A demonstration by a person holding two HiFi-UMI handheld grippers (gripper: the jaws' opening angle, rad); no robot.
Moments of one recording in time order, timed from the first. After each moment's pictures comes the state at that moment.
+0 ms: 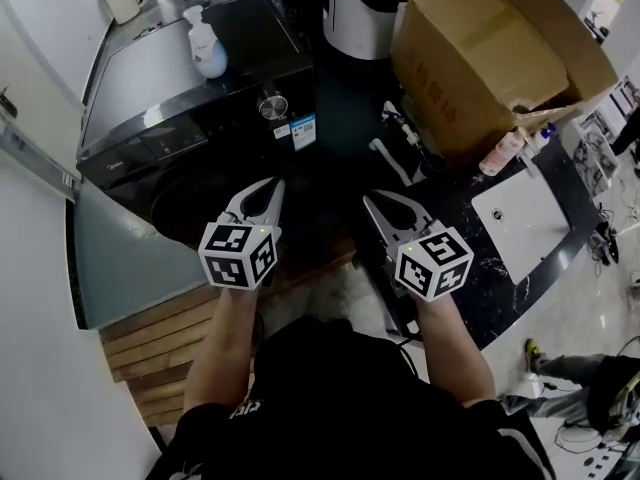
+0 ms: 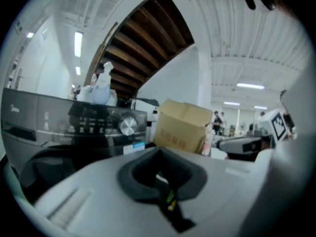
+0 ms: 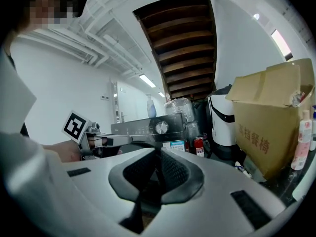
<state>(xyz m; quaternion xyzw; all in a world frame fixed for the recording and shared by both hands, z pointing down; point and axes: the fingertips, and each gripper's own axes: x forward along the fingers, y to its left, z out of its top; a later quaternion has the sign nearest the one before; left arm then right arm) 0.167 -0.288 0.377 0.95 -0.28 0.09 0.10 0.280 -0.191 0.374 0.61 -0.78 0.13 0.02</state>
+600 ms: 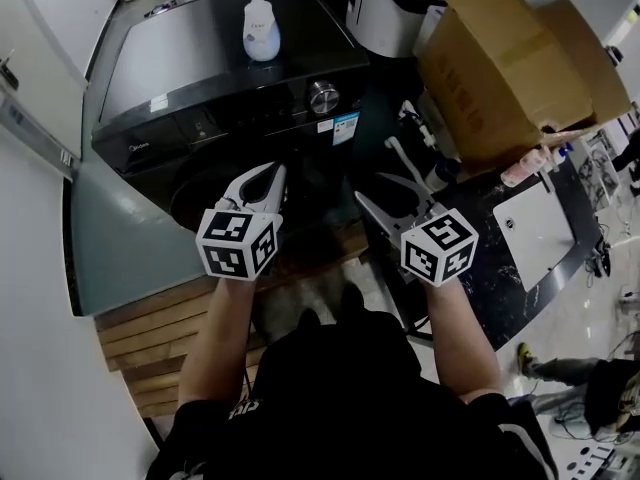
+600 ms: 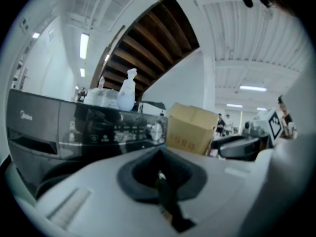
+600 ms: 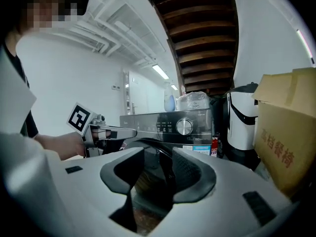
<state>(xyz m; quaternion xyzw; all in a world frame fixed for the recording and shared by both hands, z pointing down) 0.092 -0.349 0.370 0.95 -0.30 0.08 0.09 0.201 -0.262 0.372 0.56 -0.82 0.11 0.09</state>
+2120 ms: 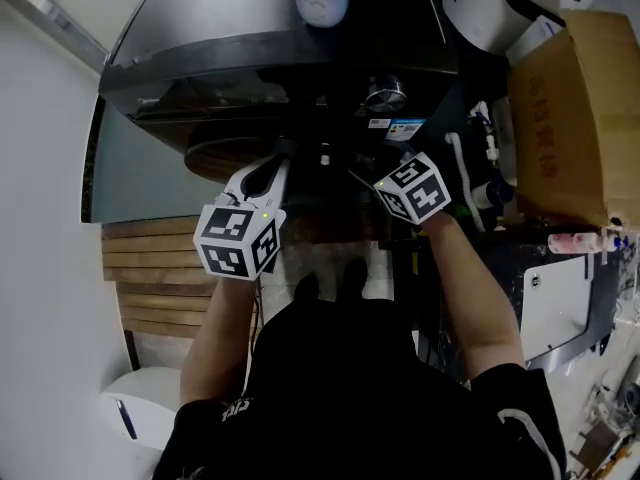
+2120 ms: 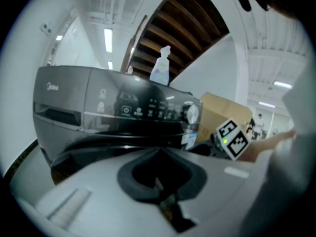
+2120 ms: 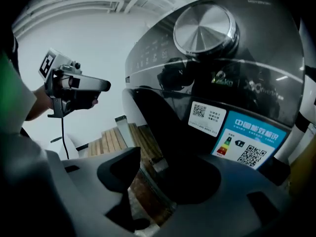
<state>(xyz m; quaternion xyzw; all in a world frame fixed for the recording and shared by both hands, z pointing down) 0.066 -0.402 0.435 0.87 -0.44 0.13 0.17 0.191 -0.417 0.532 0.35 -0.87 0.15 0.31</state>
